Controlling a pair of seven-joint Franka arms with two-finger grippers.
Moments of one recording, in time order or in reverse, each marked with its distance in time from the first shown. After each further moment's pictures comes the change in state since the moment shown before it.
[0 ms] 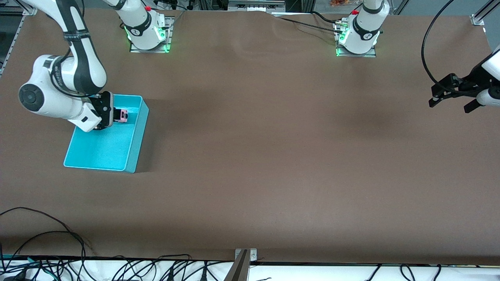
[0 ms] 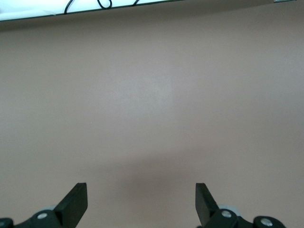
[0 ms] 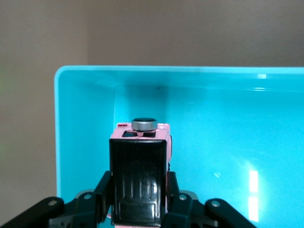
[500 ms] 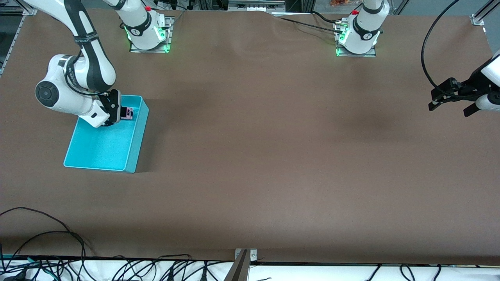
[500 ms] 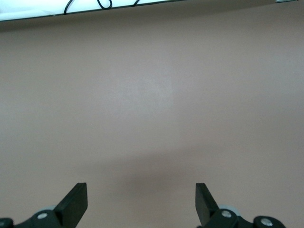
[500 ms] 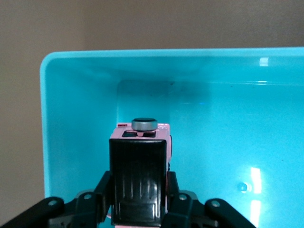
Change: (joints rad) left arm 0.000 0.018 0.001 0.014 0.000 0.000 0.000; right arm 0.000 0.004 0.000 -0.113 0.000 0.130 -0.001
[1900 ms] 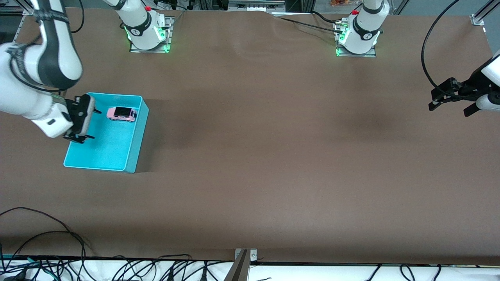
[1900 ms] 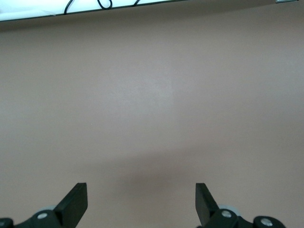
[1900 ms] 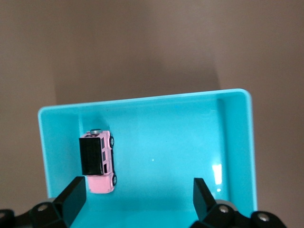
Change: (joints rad) left arm 0.000 0.000 0.000 0.000 0.000 0.000 0.000; right arm 0.001 -0.047 -0.002 0.406 0.063 -0.301 0.160
